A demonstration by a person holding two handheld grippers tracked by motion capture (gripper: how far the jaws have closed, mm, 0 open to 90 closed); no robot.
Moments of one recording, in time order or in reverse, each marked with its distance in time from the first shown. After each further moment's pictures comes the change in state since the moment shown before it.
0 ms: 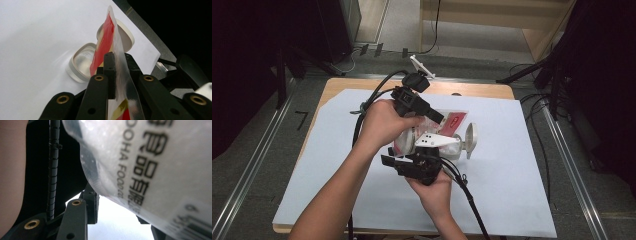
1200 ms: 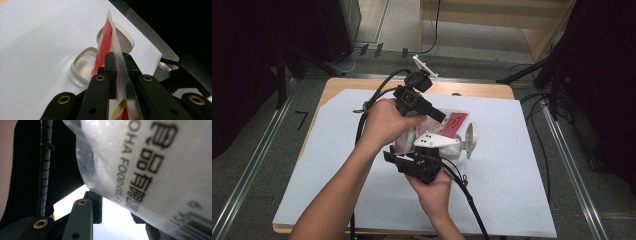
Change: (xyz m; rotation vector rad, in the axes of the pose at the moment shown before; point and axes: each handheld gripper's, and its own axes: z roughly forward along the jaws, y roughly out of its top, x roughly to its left) left arm -0.002 0.001 0.001 -0.023 0.005 0.044; right arm 0.002 0.001 0.001 -0.013 -0.087 -0.021
